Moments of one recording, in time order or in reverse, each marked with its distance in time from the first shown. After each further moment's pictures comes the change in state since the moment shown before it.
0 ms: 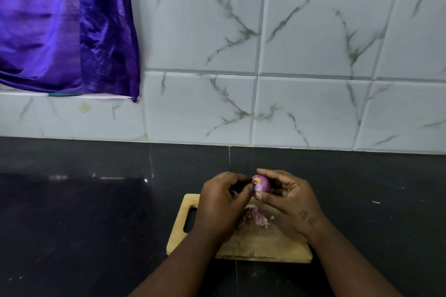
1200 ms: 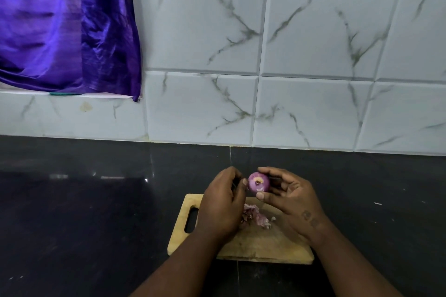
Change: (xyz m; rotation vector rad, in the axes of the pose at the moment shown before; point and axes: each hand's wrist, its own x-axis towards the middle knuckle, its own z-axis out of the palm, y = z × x) left_hand 0.001 -0.003 0.005 0.046 -0.027 -0.065; right_hand -0.002 -0.003 0.003 0.089 0.012 0.020
